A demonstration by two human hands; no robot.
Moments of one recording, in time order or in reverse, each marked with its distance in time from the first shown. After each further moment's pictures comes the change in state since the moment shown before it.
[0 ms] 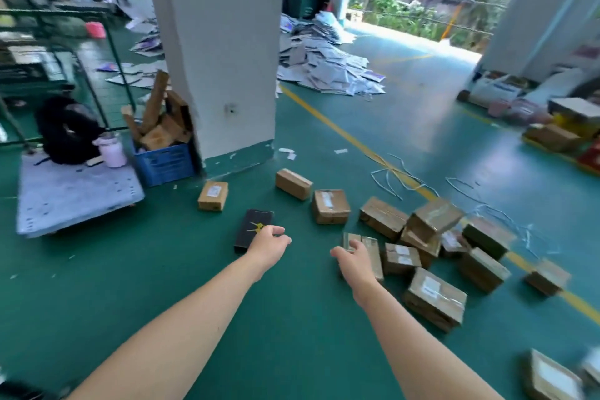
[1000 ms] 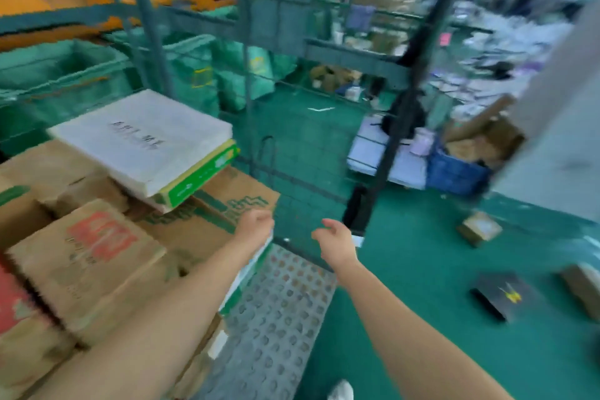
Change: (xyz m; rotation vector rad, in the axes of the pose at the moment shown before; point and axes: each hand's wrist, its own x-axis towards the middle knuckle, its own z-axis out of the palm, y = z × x) left_hand -0.426 -0.368 -0.455 -0.422 1.005 -0.264; right_hand -0.463 0.049 0.499 -0.482 -0.958 -0.356
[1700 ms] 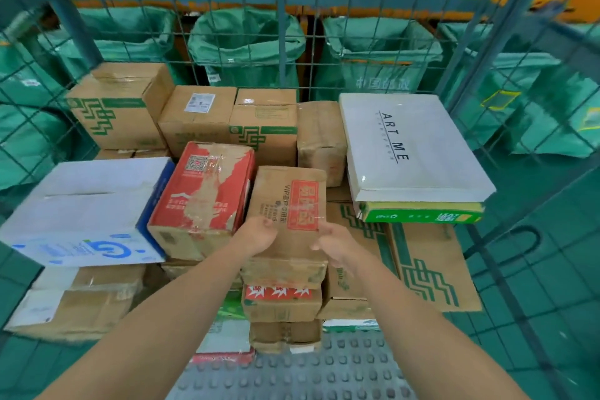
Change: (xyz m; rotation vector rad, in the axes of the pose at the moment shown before) left_hand -0.006 -0.126 -0.226 -0.049 0.630 -0.555; right_hand 0.052 -0.105 0.307 -0.763 -1.161 -0.266
